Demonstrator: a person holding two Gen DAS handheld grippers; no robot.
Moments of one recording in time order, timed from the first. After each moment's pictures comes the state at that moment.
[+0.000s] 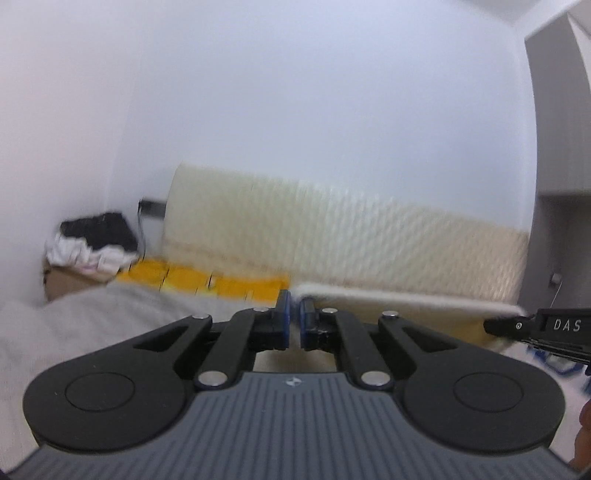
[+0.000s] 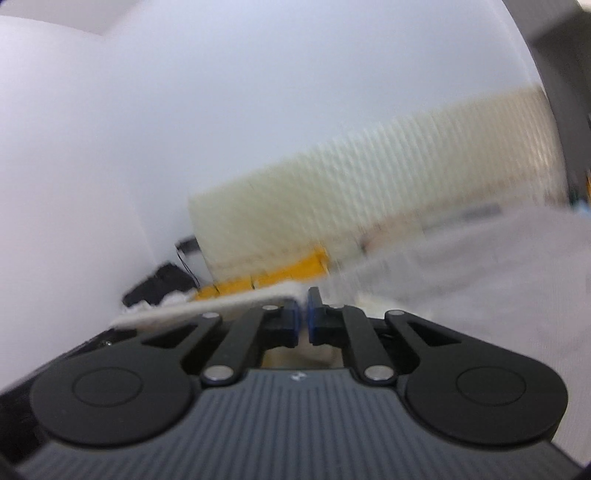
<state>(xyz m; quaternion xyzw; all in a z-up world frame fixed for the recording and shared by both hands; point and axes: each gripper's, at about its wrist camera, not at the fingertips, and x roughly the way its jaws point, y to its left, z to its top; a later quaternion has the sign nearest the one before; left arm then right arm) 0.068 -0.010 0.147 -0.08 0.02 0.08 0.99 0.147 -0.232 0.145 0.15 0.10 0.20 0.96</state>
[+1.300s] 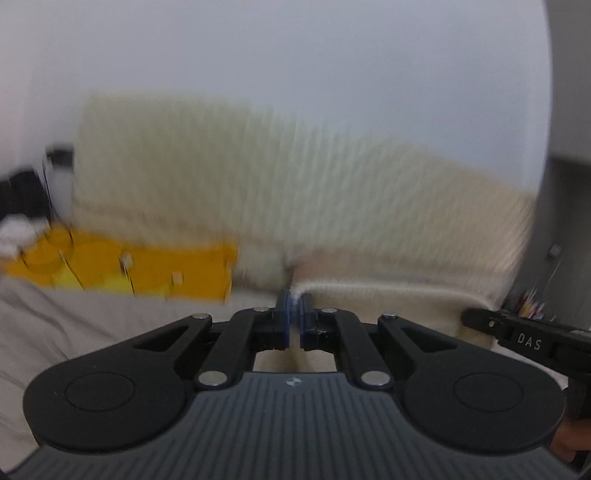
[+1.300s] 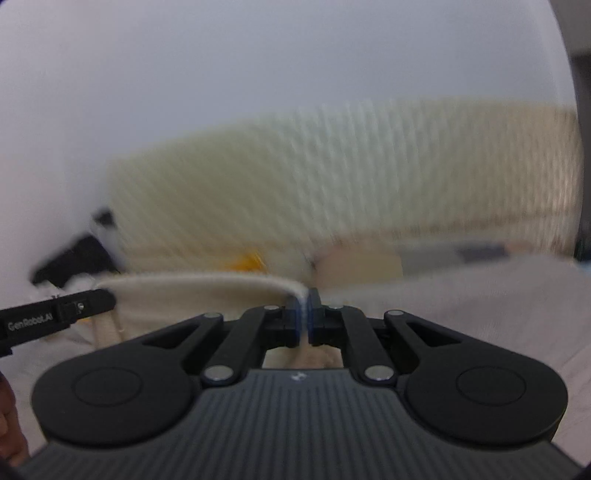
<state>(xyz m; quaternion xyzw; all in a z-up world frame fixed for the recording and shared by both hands) 0.459 0.018 0.118 -0.09 0.16 -0.01 0.98 0.521 -0.233 0.104 0.06 0.16 0.12 0.98</state>
